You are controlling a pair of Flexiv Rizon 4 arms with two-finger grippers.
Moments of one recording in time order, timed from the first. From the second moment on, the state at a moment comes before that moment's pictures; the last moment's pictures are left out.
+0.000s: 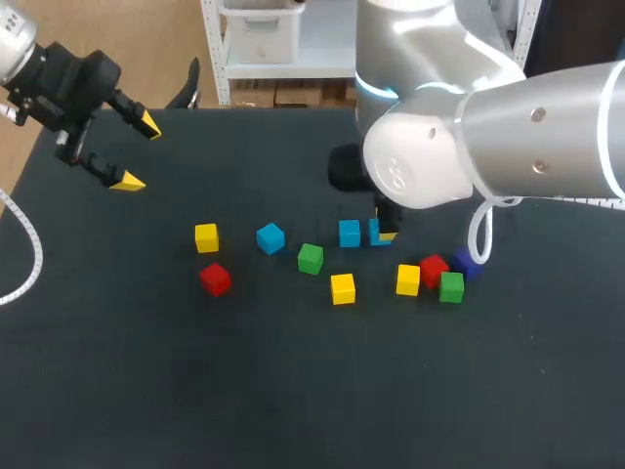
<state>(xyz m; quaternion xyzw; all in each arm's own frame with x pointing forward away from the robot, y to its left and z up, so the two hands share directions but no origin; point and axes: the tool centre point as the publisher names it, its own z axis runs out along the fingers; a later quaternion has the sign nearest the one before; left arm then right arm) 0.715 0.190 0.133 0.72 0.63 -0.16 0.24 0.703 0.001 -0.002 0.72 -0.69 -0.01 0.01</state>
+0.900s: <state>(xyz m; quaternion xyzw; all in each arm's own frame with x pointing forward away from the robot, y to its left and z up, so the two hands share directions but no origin) 0.715 0.190 0.133 0.72 0.63 -0.16 0.24 0.703 0.003 -0.004 0.71 -0.70 0.00 0.01</state>
